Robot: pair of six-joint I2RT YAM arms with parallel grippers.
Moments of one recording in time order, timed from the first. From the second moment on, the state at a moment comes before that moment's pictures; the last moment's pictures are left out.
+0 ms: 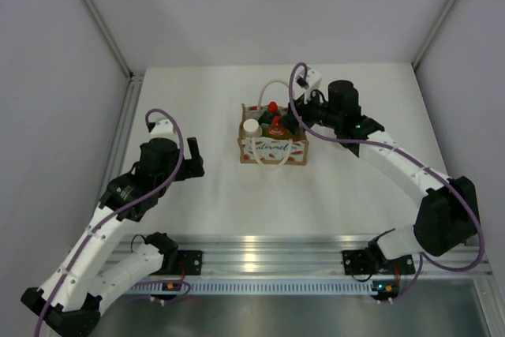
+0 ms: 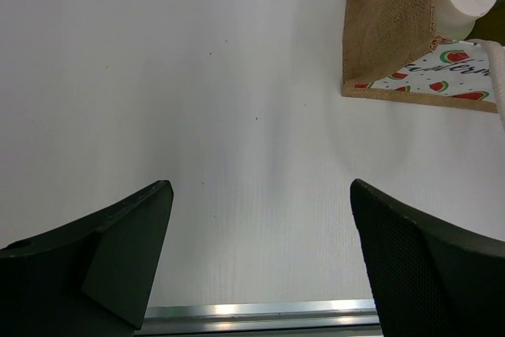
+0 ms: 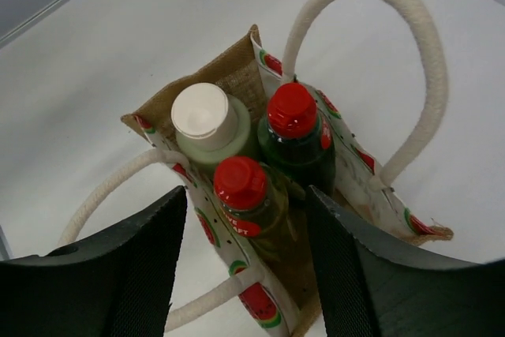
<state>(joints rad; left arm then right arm) -0.53 0.75 0.94 -0.82 -0.36 -0.45 0.47 1.40 1.11 -0.04 -0.43 -0.01</state>
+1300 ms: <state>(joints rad) -0.53 0.77 0.94 -0.82 -0.36 -0.45 0.62 1.48 0.92 0.34 -0.13 0.01</state>
